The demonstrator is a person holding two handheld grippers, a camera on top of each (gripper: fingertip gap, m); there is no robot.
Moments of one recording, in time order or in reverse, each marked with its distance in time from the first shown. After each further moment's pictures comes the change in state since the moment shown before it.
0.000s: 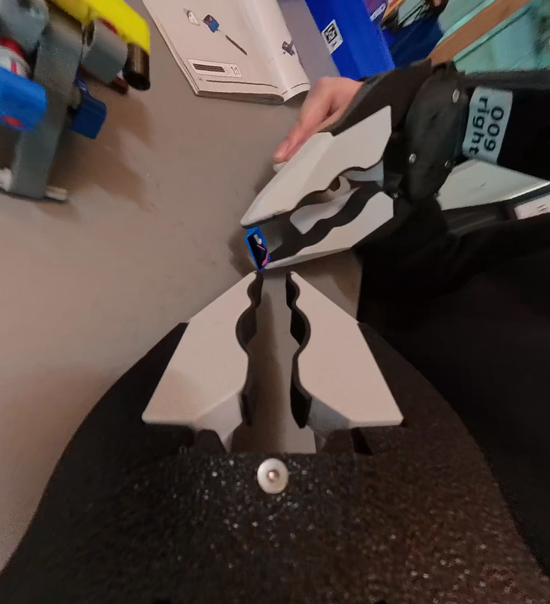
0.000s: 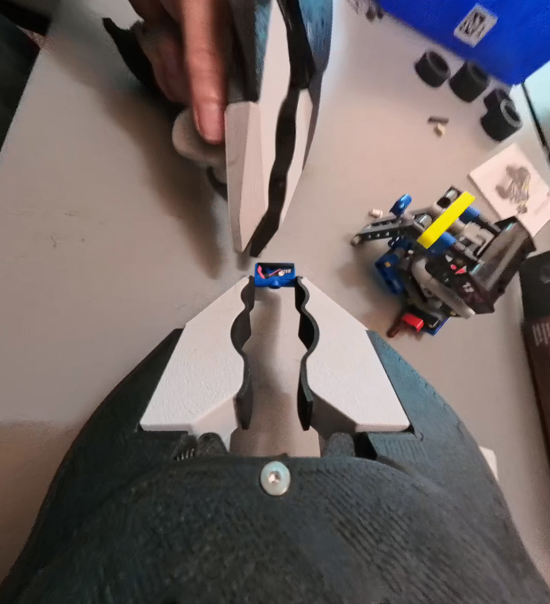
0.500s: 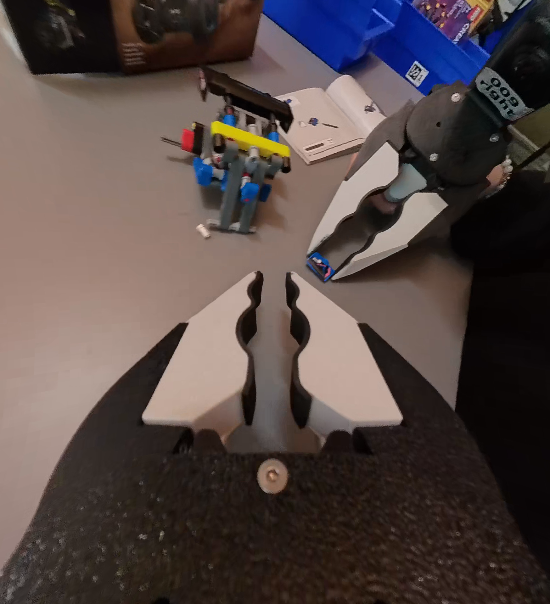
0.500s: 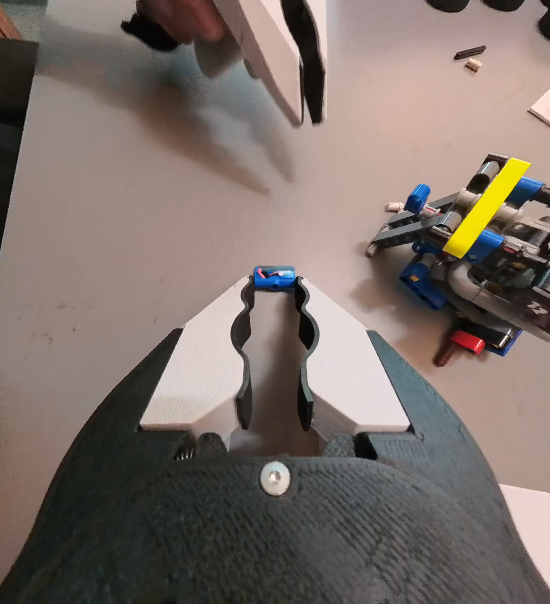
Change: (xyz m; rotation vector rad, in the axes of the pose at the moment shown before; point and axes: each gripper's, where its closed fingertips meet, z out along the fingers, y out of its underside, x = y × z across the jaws) left arm -0.050 -0.026 -0.096 0.161 -0.333 0.312; right arm 0.004 -0.010 0.035 -0.023 -0.086 0.282
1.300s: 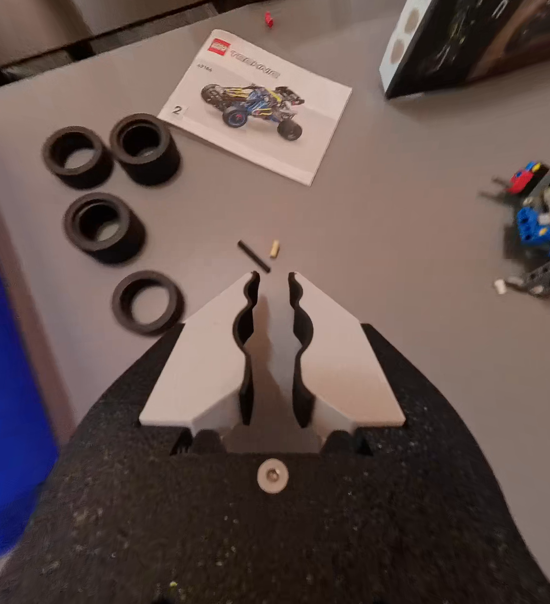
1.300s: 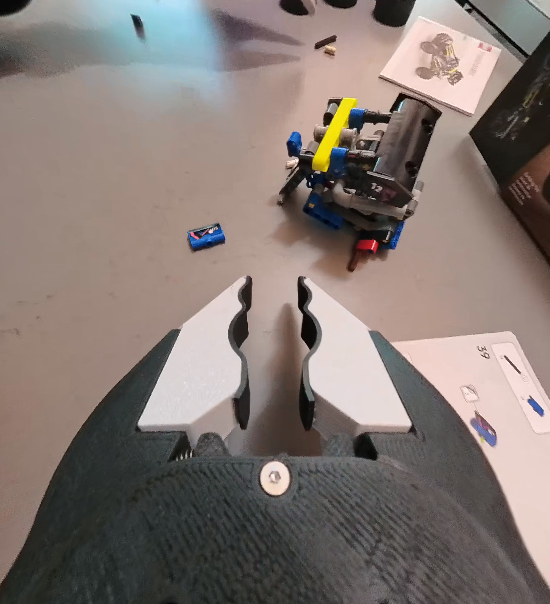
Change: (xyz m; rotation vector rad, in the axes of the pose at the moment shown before) left arm -0.186 -0.035 -0.048 -0.164 -0.537 -0.080; right arm 0.037 0.021 -0.052 0.048 0.231 0.164
